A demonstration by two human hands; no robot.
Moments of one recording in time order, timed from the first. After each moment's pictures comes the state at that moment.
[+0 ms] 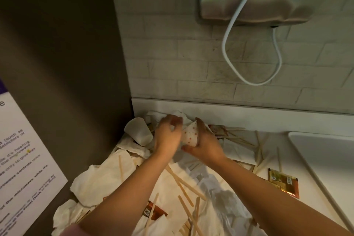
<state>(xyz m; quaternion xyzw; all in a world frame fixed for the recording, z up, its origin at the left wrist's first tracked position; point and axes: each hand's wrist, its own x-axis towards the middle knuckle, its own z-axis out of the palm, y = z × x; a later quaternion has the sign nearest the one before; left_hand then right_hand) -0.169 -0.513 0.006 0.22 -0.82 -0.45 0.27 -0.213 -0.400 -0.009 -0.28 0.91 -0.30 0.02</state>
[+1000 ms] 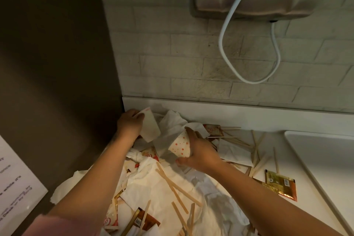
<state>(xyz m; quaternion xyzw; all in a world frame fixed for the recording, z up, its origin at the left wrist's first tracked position) -0.184 -0.596 0.009 0.32 -0.80 -0.45 0.23 -0.218 -0.398 -0.018 -0.33 0.92 -0.21 0.07</state>
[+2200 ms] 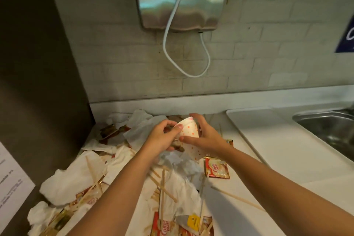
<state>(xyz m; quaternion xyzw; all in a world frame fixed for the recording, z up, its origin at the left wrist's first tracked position) -0.107 -0.428 0.034 0.08 -0.79 -0.60 0.03 -0.138 -0.278 0.026 -0.20 0.86 -0.47 0.04</state>
